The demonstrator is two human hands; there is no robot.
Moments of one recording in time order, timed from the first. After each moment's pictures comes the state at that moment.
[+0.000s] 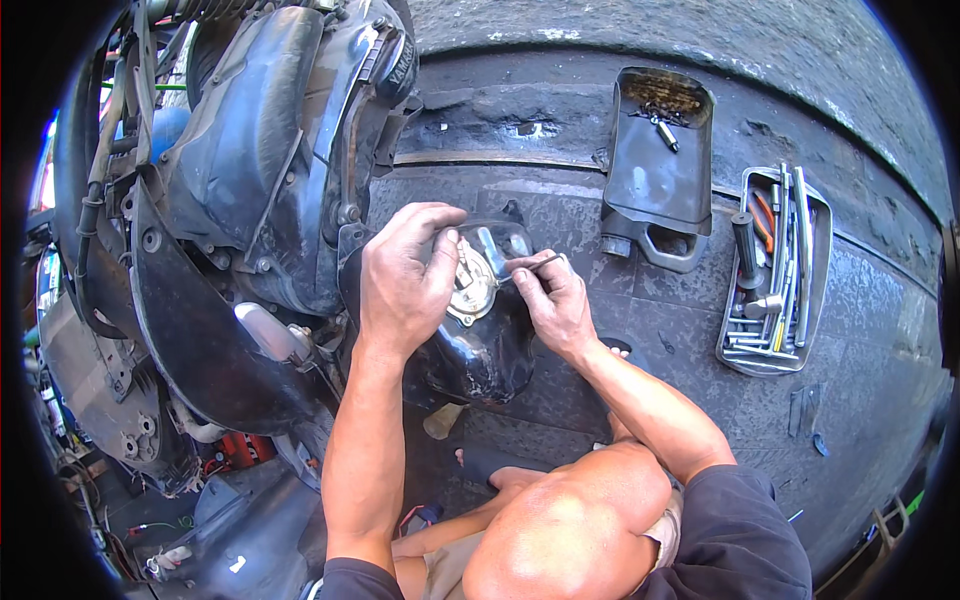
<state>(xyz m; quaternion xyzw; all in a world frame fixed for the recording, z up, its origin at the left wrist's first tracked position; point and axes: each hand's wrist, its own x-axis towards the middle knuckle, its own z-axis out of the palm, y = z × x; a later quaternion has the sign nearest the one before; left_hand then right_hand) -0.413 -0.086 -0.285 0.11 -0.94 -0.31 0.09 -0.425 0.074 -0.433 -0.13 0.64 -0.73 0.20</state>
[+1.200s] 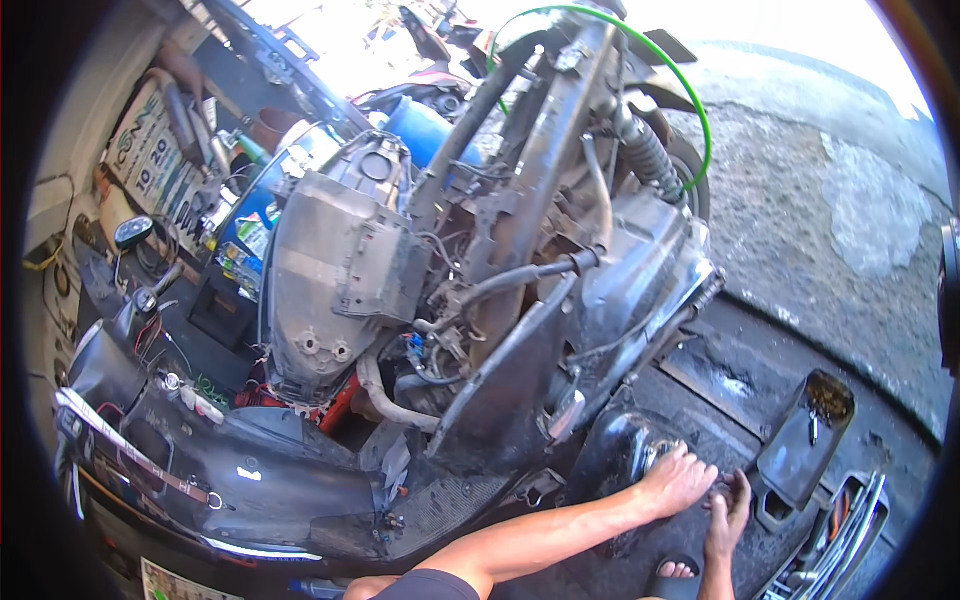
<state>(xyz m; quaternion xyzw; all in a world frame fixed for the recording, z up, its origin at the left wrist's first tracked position) -0.394 -0.041 -0.379 0.00 -1.00 -0.06 -0.01 -0.437 0.116 -0.445 -0.03 0.55 -0.80 0.23</state>
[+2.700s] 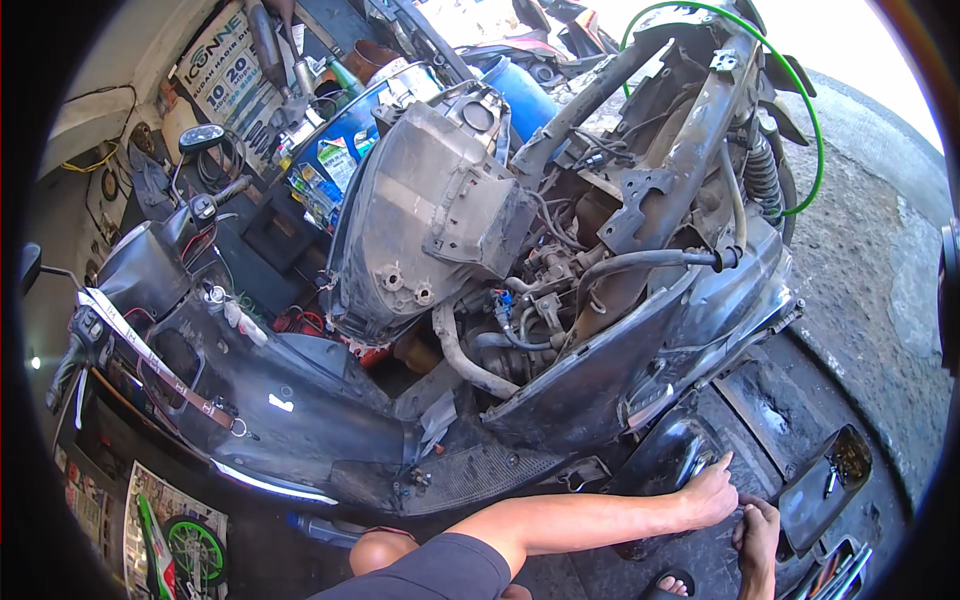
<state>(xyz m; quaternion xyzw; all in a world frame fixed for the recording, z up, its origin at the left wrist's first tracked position) -0.399 -0.036 -0.374 -0.01 -0.99 0.03 -0.13 -0.509 0.119 -0.395 -0.18 0.66 -0.57 0.45</state>
